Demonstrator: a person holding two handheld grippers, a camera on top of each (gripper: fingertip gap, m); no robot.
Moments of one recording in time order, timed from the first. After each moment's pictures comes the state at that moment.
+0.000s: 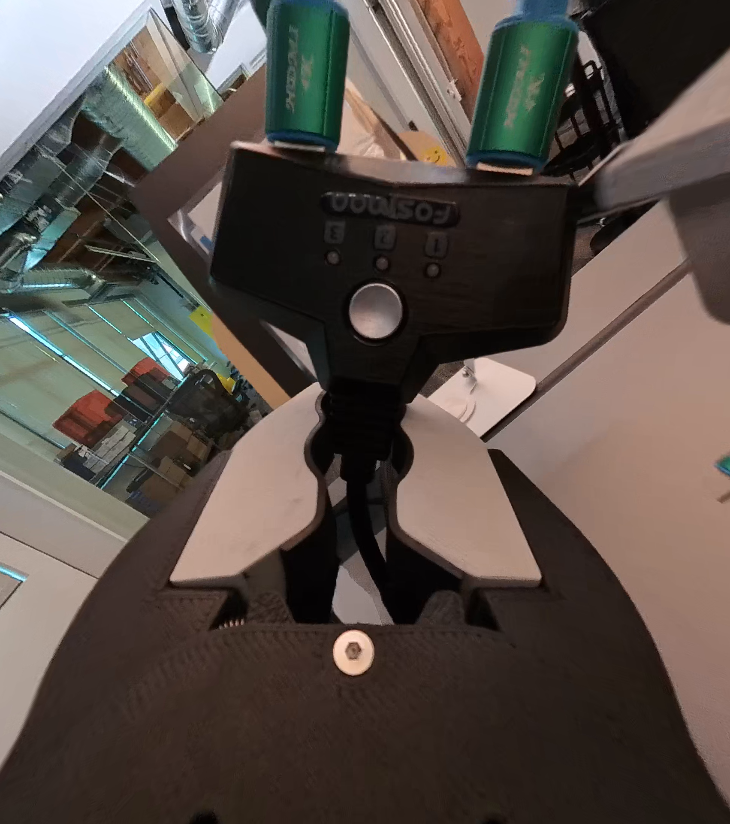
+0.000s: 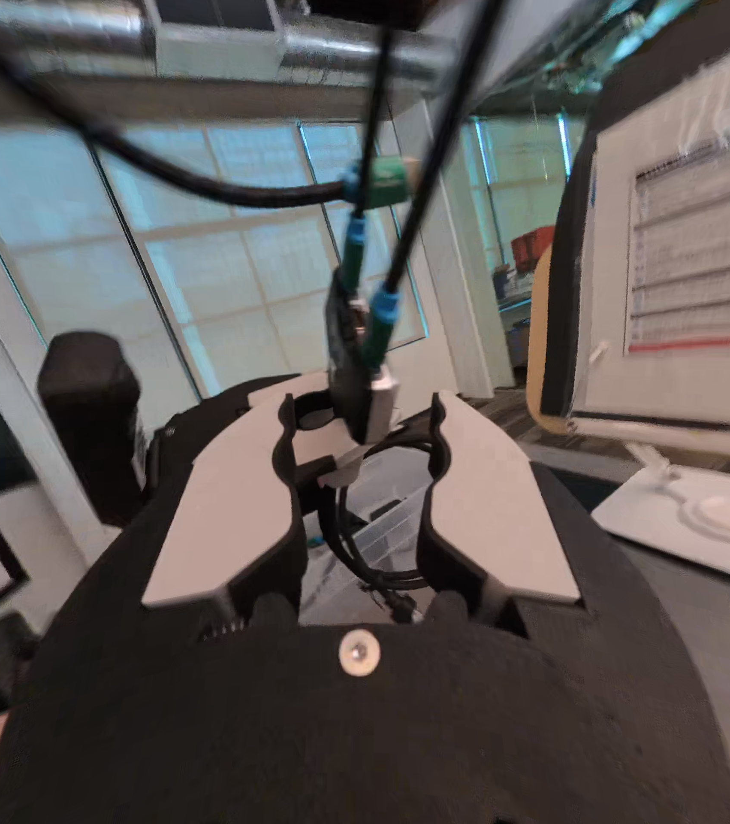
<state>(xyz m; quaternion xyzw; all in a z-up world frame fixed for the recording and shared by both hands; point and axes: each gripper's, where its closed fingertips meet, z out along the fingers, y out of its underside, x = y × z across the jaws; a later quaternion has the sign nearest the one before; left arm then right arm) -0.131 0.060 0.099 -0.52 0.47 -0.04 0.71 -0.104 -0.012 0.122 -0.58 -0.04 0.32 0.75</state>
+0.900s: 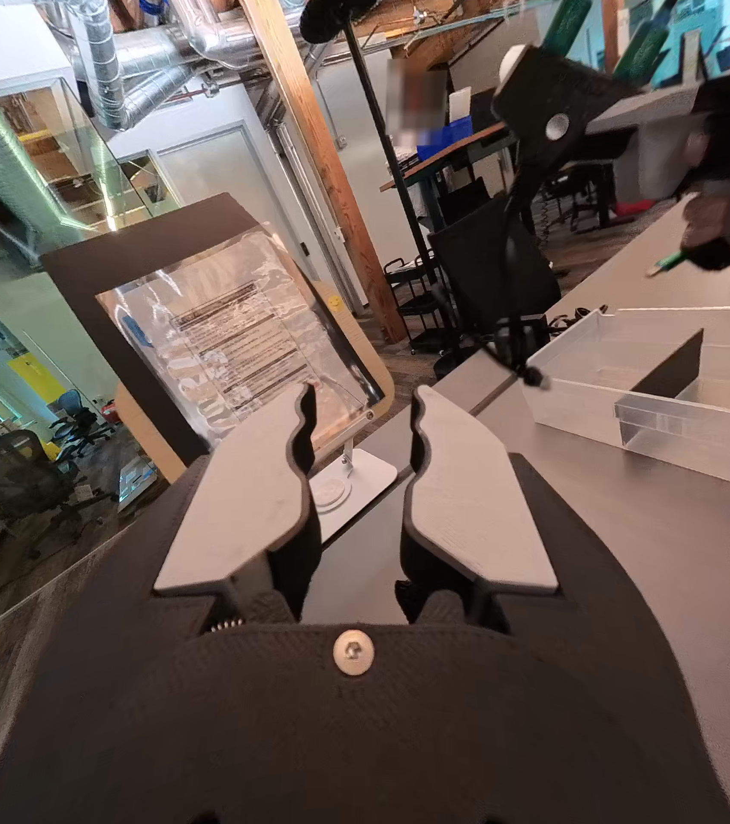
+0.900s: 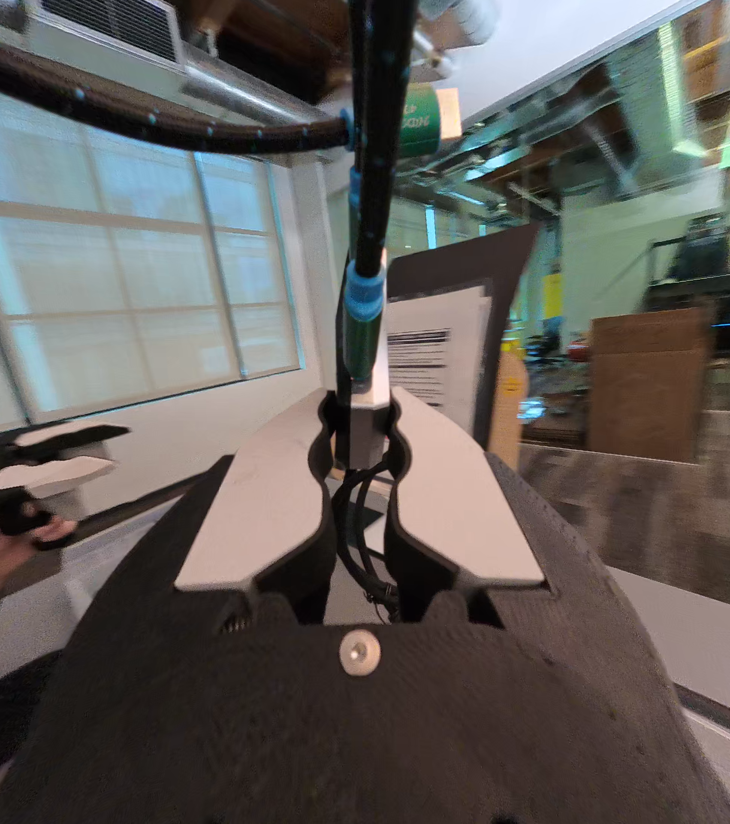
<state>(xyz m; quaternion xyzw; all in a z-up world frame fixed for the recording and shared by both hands) -0.143 -0.021 0.154 -0.48 0.48 -0.26 0.69 0.100 -0.100 0.200 -0.58 -0.02 0.14 0.80</state>
